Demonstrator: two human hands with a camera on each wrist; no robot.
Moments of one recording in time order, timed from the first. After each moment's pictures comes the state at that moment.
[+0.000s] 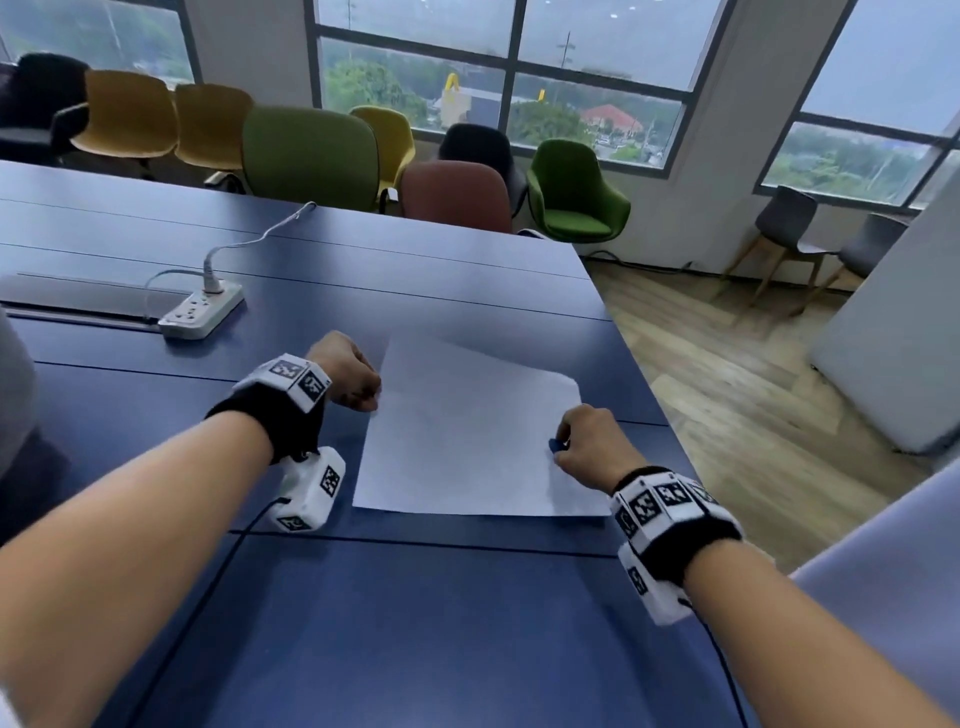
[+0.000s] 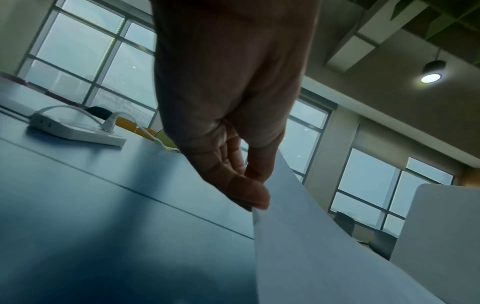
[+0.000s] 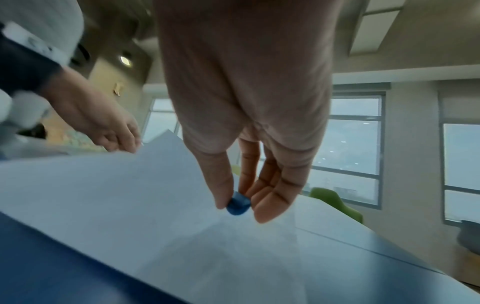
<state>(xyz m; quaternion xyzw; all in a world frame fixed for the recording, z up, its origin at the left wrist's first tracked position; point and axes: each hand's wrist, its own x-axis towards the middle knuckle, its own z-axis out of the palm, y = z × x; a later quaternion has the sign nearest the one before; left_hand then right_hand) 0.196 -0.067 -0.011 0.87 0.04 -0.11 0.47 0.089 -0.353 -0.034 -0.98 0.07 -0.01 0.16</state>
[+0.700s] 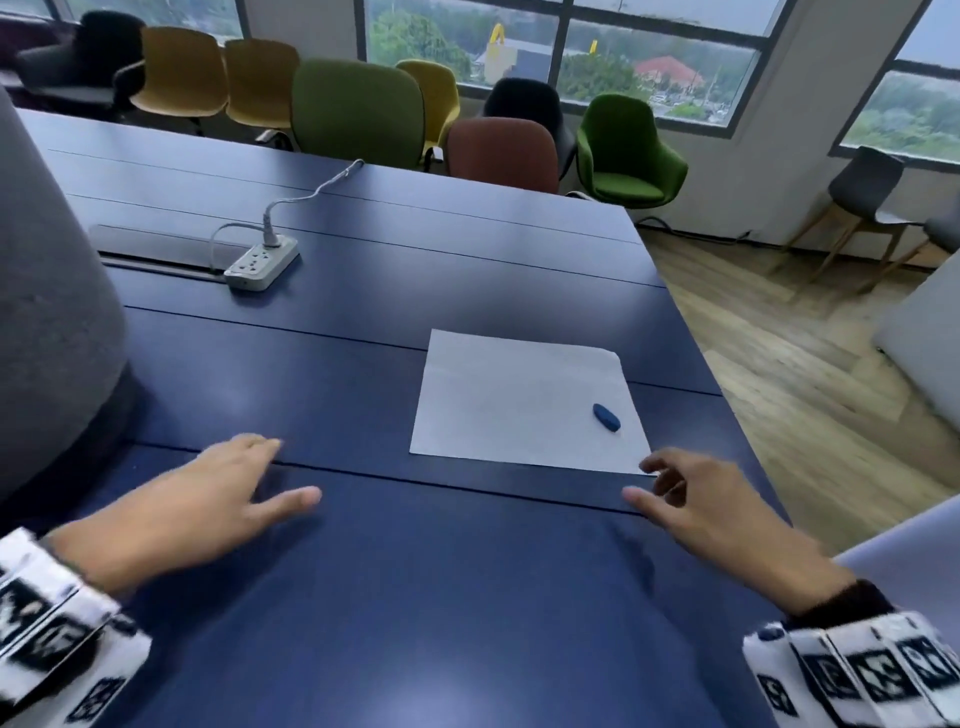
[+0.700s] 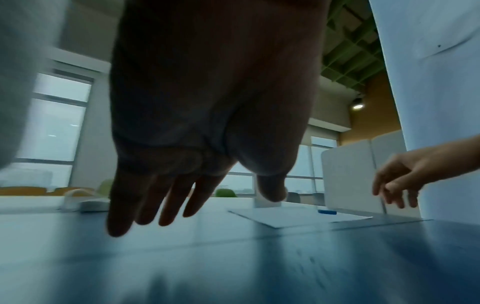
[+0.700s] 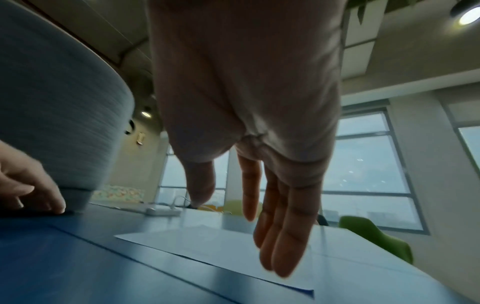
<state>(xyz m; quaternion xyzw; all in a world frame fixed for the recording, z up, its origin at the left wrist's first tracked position) 0.017 0.062 -0.041 0.98 -0.03 -0.18 0.09 -0.029 -0.359 -0.025 -0.97 0.05 0.01 0.24</state>
